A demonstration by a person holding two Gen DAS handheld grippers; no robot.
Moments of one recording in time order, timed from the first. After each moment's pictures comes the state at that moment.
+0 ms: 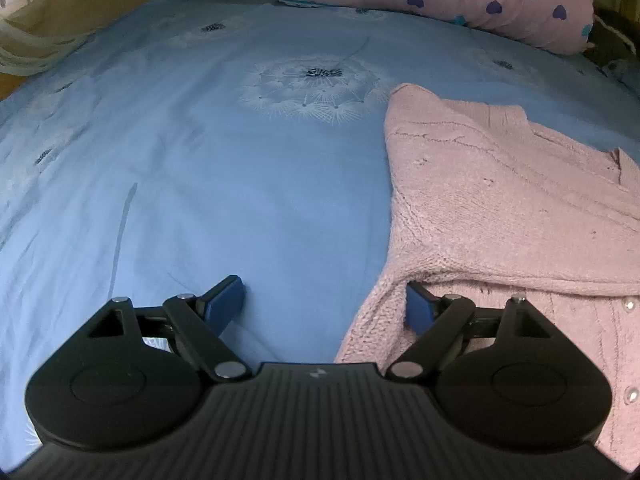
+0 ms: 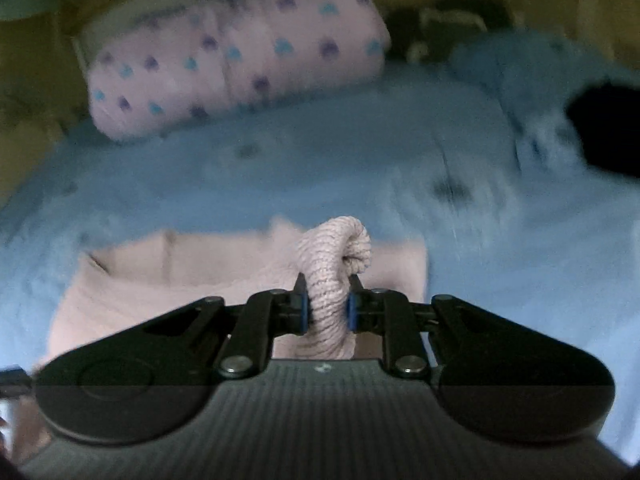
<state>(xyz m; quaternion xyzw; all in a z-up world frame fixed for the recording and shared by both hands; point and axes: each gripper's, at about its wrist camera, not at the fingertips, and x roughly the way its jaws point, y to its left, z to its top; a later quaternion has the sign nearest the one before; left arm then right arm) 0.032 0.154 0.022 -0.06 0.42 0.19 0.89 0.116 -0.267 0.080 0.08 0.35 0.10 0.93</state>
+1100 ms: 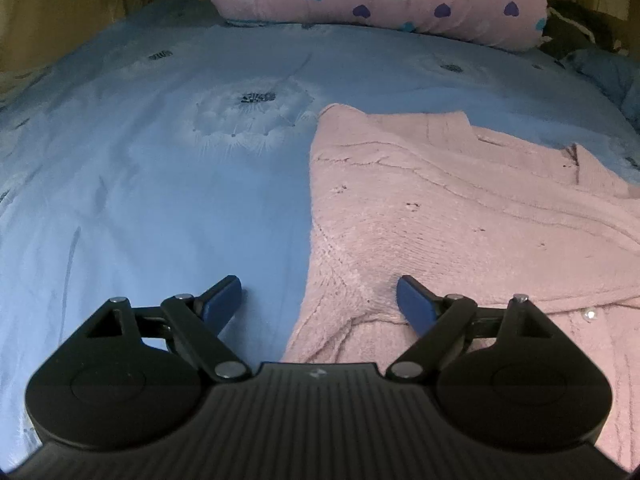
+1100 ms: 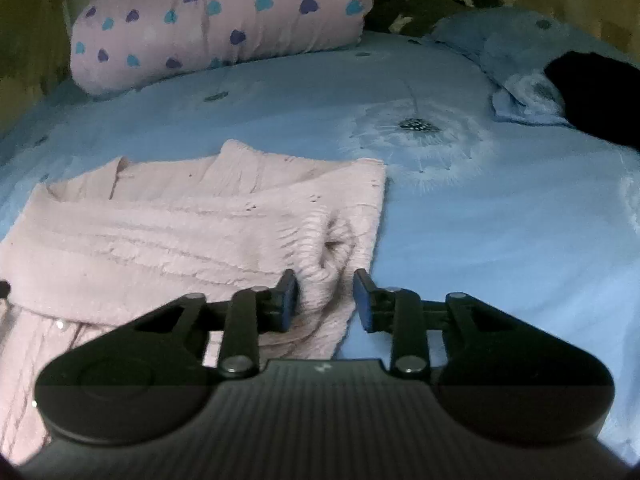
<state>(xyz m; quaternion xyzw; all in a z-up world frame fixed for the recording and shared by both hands) 0.054 0.126 0.028 -0.05 0.40 0.13 0.91 0.102 -0.281 0.027 0.04 0.36 0.08 0.93</state>
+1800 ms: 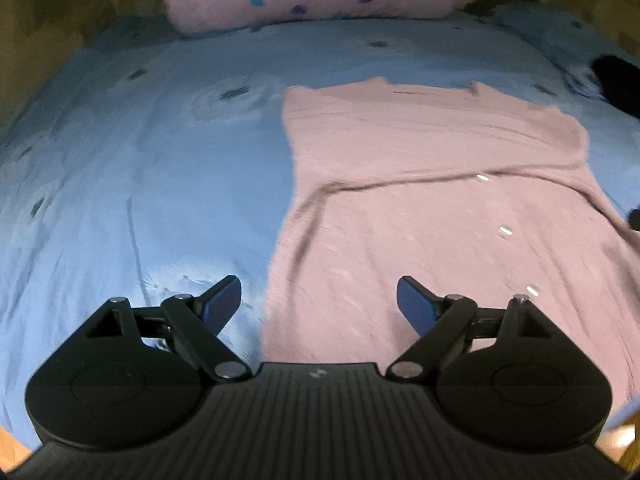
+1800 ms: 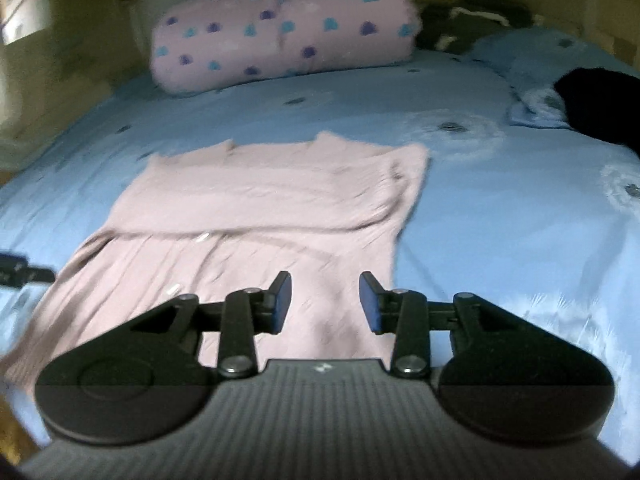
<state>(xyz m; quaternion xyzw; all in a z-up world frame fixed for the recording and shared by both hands) -0.096 0.092 0.088 0.03 0.42 0.04 0.91 -0.041 -0.276 0.077 0.04 0.34 0.17 0.92</state>
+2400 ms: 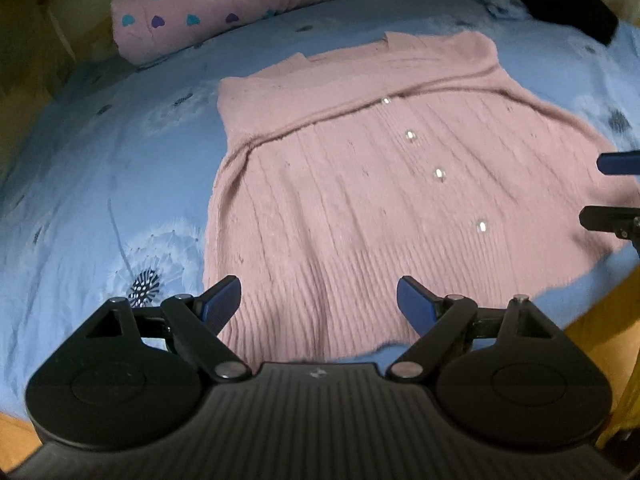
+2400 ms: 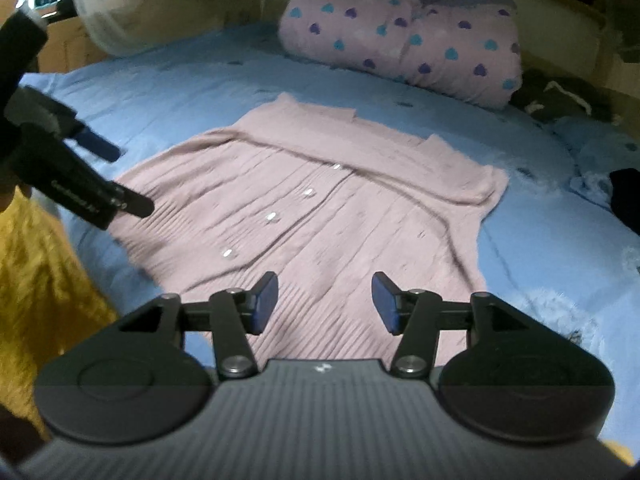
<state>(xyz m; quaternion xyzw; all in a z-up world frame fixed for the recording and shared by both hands) -0.178 0.023 0.070 0.13 0.43 0.00 0.89 -0.166 -0.228 0.081 -0.13 0.30 0.27 0.91</state>
